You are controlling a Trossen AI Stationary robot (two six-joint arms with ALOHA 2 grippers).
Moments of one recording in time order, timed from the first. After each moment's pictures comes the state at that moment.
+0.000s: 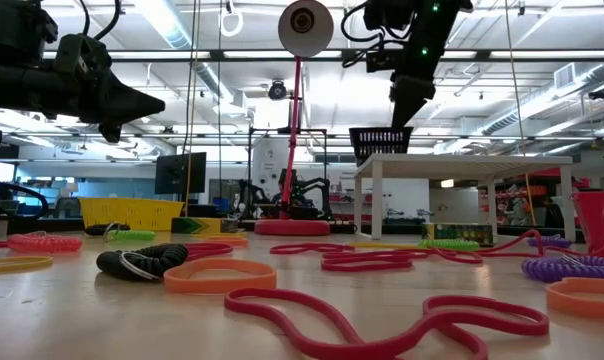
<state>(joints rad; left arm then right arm) 0.29 0.02 0.01 0.04 0.00 -0.17 -0.32 1.53 1.34 -0.92 0.40 -0.28</state>
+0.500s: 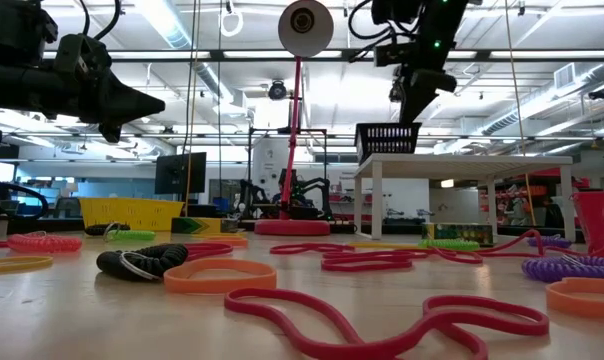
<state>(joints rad) 0.29 0.02 0.01 0.04 0.00 -0.17 -0.32 1.49 1.34 -0.99 0.37 -0.43</state>
